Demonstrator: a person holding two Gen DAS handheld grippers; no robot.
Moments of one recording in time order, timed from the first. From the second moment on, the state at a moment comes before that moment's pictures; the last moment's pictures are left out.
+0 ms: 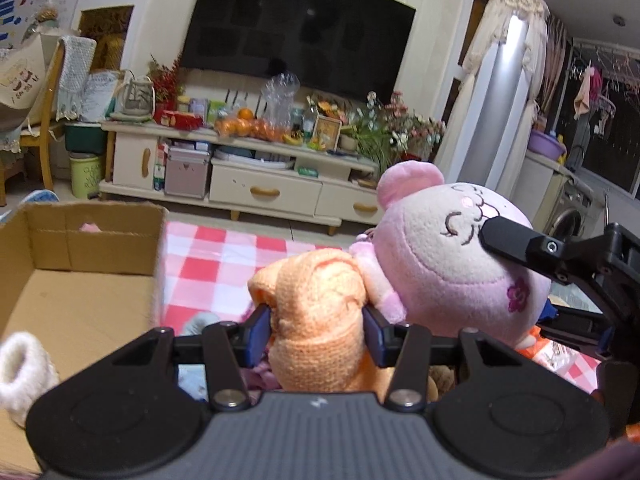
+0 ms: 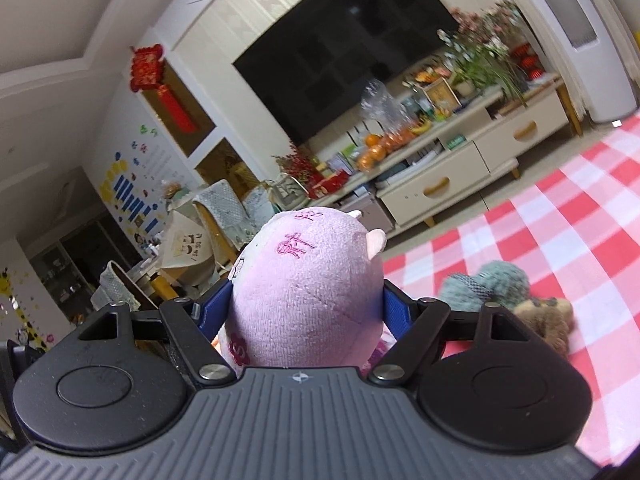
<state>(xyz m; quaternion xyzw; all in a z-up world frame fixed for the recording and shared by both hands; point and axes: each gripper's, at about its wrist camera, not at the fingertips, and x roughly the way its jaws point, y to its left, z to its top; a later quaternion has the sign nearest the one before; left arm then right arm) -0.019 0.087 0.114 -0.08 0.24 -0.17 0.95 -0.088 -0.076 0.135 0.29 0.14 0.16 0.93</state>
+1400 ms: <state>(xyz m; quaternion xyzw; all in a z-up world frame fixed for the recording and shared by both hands) -0.011 0.235 0.094 -0.13 0.30 0.06 0.94 -0.027 -0.023 0.125 0.15 0.25 0.27 0.92</state>
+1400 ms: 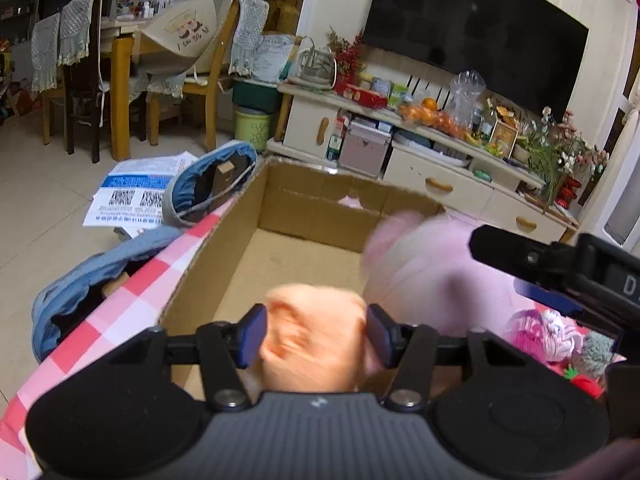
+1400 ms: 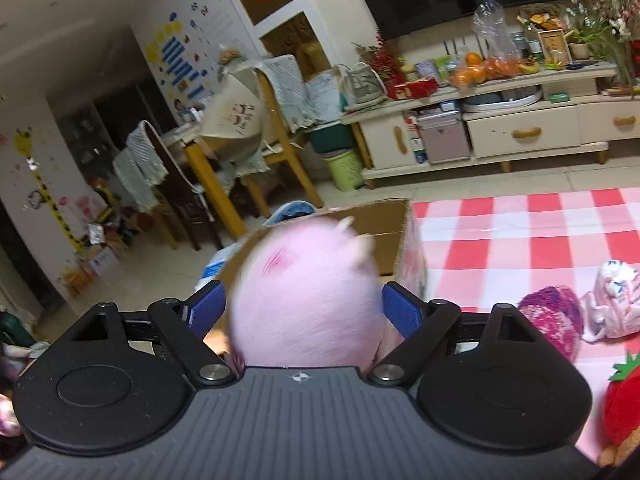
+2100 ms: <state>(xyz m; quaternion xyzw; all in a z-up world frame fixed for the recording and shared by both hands) -0.019 0.206 0.105 -0.09 0.27 0.05 0.96 -0.120 -0.091 0.164 0.16 0.17 0.16 0.96</state>
